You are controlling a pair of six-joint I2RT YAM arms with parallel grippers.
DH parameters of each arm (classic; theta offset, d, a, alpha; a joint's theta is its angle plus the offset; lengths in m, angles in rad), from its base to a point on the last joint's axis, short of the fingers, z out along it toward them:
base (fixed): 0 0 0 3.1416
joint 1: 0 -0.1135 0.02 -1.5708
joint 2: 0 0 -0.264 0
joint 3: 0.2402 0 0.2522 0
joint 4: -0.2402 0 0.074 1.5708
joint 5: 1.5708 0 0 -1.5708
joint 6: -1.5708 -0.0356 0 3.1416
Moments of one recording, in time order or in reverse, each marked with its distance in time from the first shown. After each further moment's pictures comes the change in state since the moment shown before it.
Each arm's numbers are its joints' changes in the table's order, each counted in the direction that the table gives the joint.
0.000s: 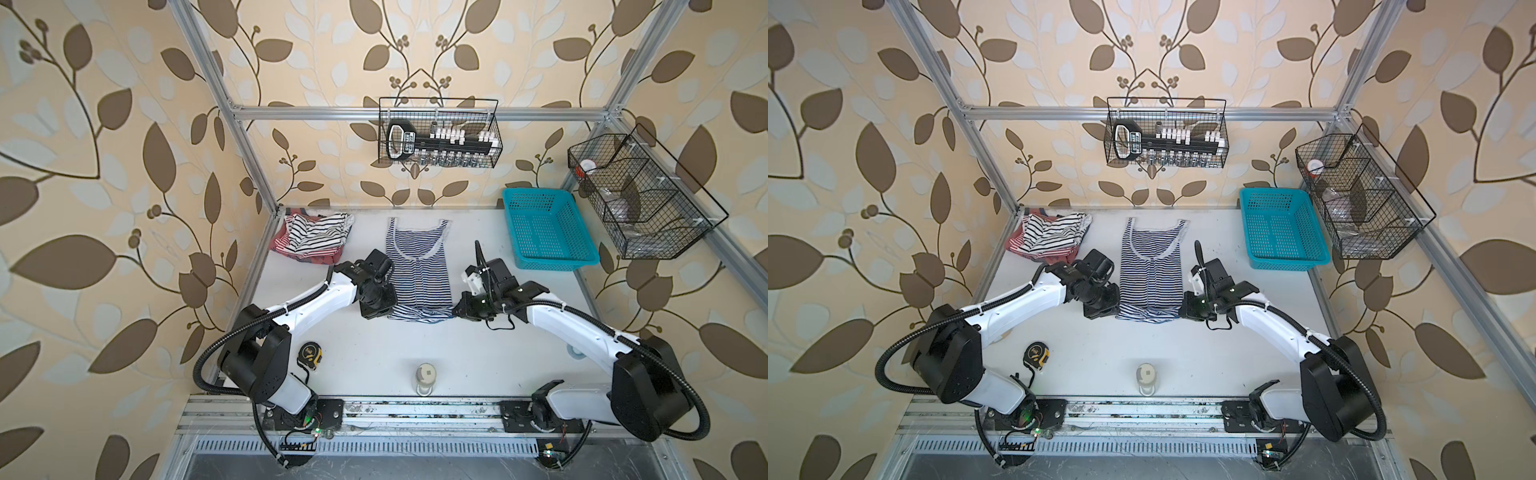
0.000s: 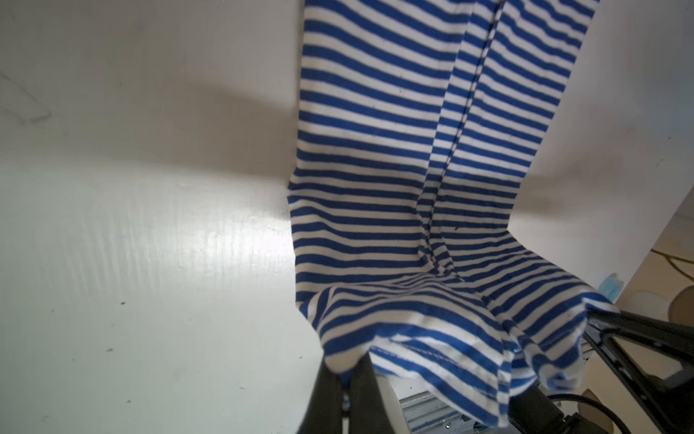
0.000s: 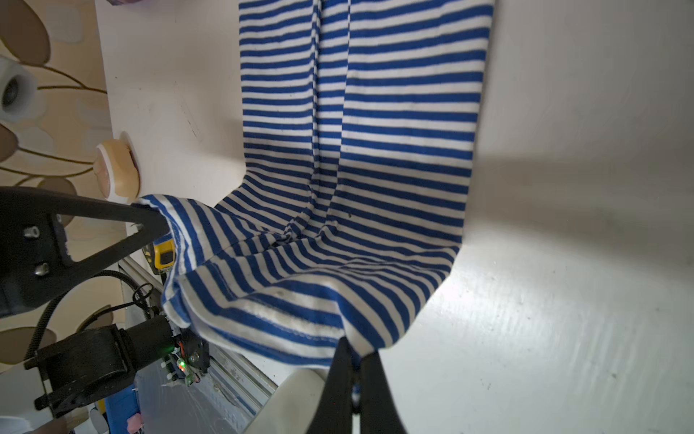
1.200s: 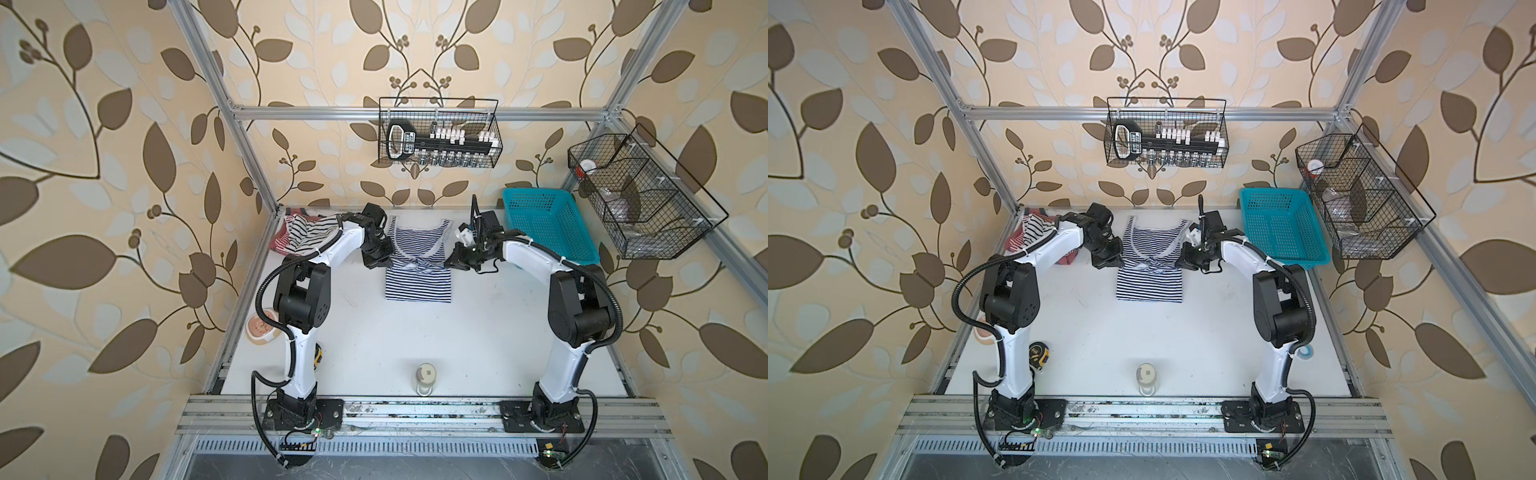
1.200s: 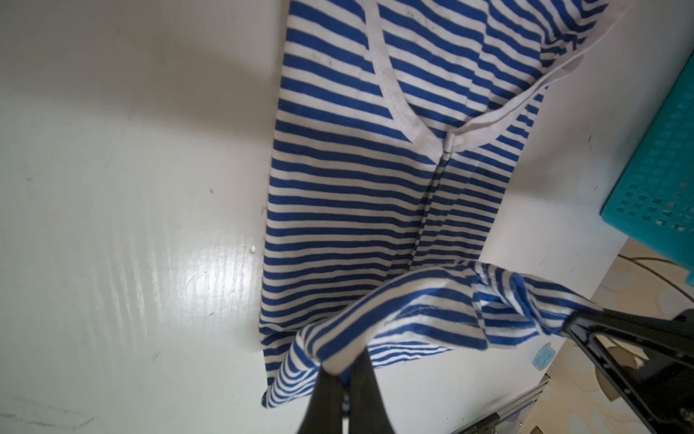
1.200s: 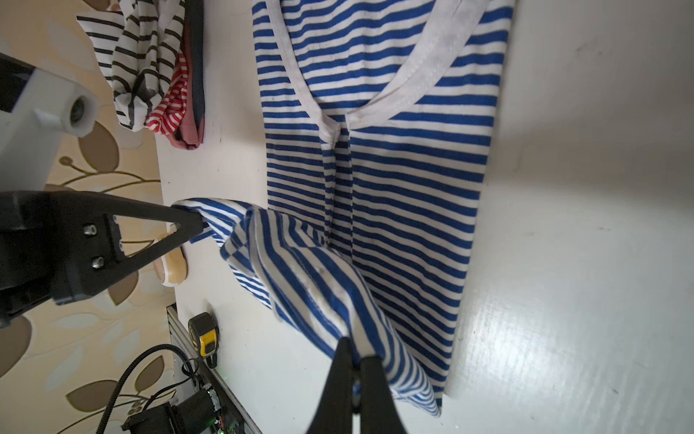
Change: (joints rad) left arm -0.216 -0.529 0.639 -0.151 0.115 -0.203; right arm 0.194 -0.559 0.582 -0.060 -0.161 0.117
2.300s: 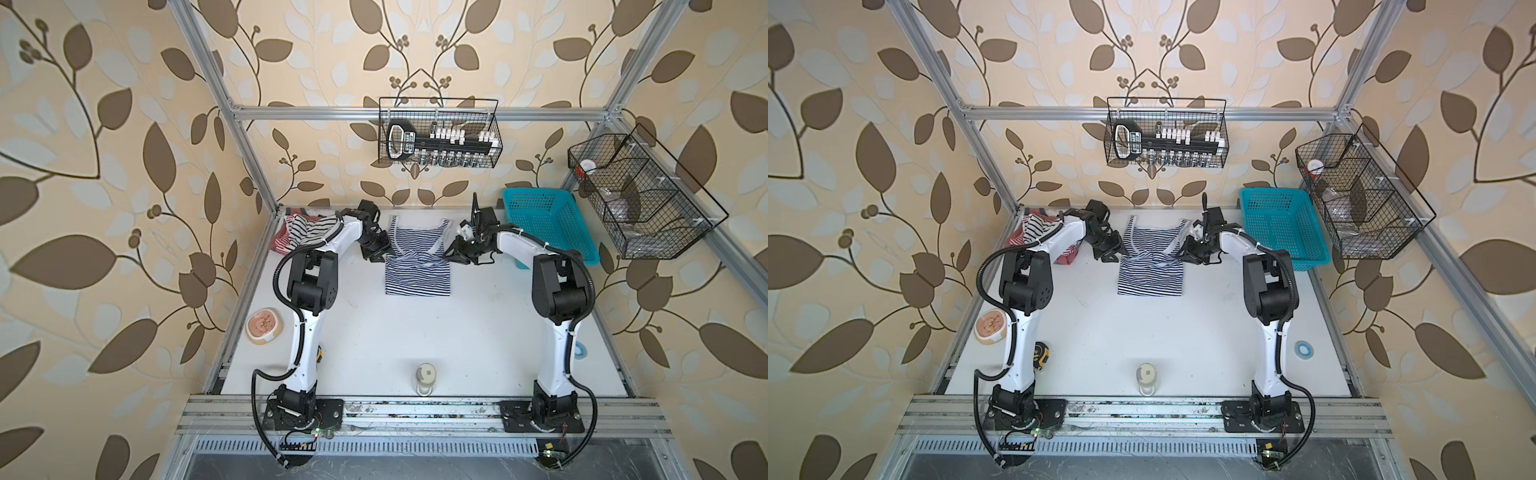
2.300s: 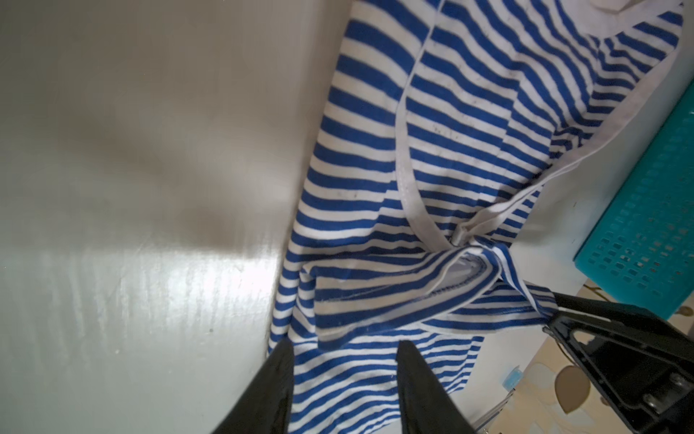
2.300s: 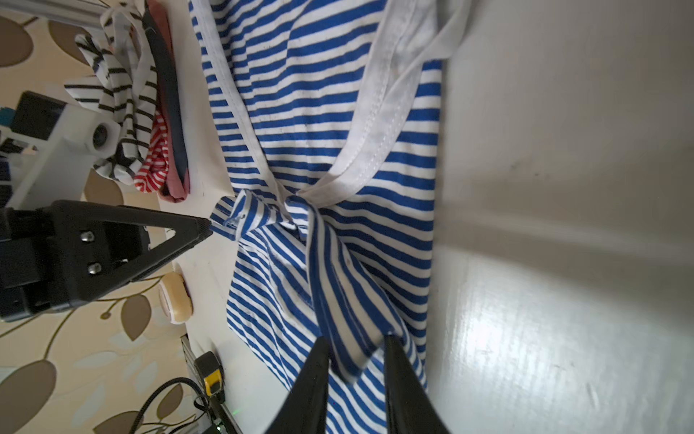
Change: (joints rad) left arm -0.072 -0.218 0.201 0.016 0.099 0.008; right arm 0.067 -0.217 0.170 0.026 -0.054 -0.028
